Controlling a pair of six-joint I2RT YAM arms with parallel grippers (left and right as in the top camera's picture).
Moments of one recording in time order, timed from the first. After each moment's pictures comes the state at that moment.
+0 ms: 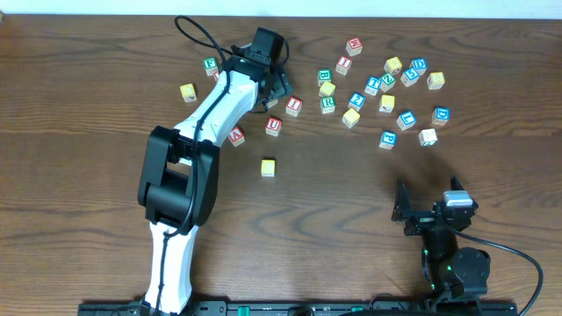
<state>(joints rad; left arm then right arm) -0.37 2.23 1.79 -0.68 -0.11 -0.73 0.06 0.01 0.01 -0.07 0.00 0.04</state>
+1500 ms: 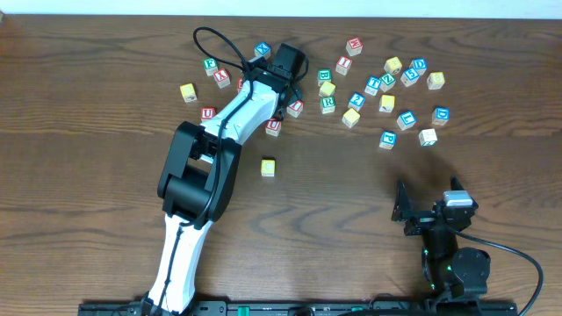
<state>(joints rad) -0.45 2.32 1.79 -0.63 -0.25 -0.94 0.06 0.01 0.01 -0.07 0.00 0.04</state>
